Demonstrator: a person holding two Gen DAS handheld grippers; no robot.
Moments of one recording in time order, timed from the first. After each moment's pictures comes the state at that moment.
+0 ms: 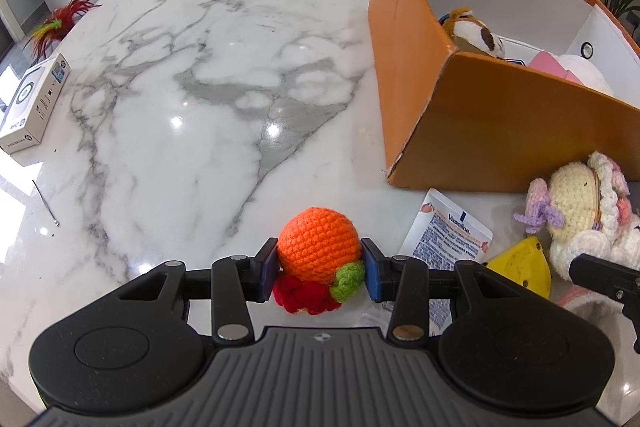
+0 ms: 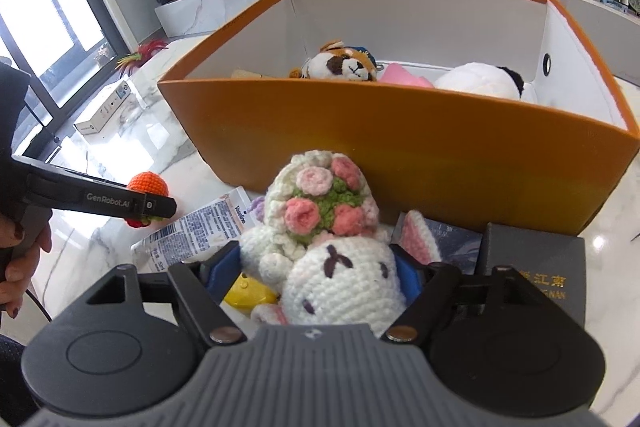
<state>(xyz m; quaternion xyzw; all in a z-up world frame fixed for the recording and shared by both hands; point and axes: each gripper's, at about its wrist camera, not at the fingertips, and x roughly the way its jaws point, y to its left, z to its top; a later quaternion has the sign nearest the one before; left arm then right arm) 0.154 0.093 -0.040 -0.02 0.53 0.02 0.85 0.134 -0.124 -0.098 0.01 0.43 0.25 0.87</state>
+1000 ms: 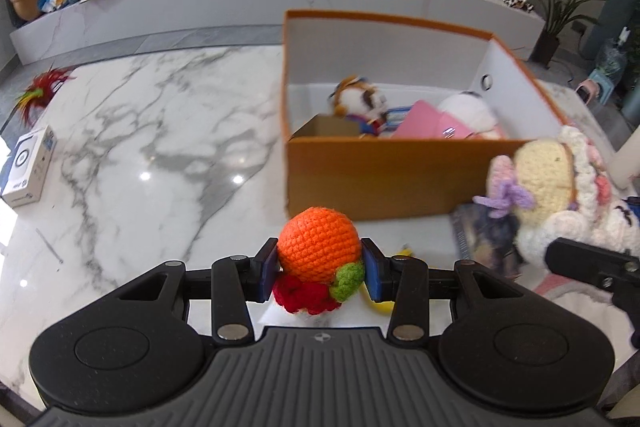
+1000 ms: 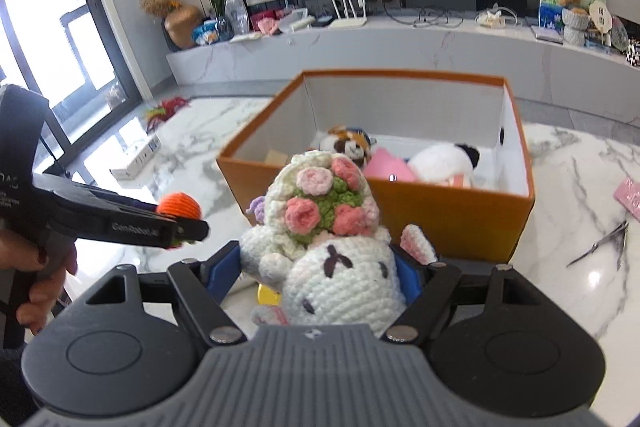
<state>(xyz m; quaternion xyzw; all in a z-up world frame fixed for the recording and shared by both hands) 0.120 0.041 0.040 -0.01 0.46 -0.04 0.88 0.077 -0.166 -0.013 0.03 0.35 0.26 0.90</state>
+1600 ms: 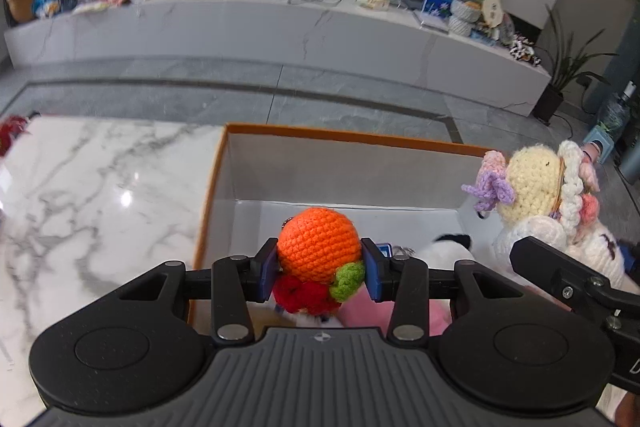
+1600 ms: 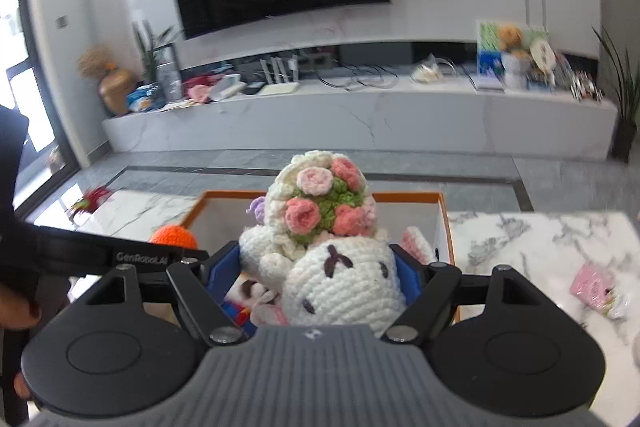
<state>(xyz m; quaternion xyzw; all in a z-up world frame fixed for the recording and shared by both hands) 0.273 0.005 0.050 -0.06 0.44 -0.03 0.90 0.216 -0.183 0.013 0.07 0.29 0.16 0.94</state>
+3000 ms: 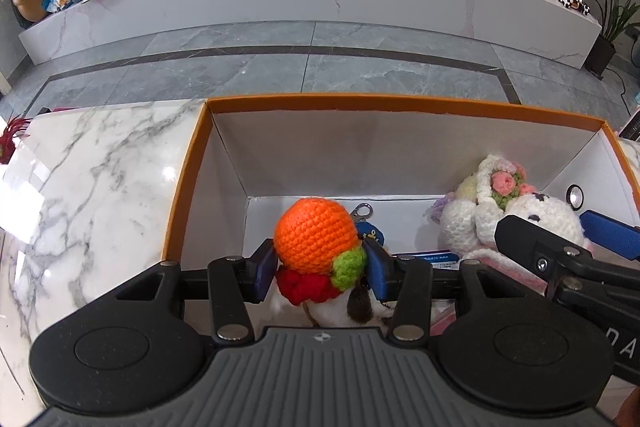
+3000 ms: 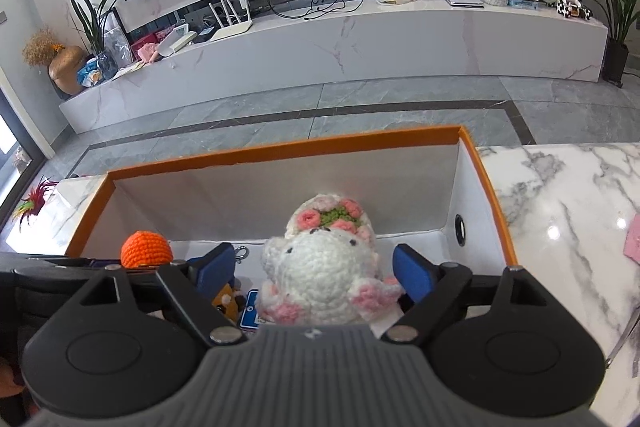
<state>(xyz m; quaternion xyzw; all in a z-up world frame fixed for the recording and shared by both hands) 0.328 -0.014 0.003 0.00 0.49 0.02 0.87 0.311 -0.164 -0.050 0.08 0.39 0.11 0.91</state>
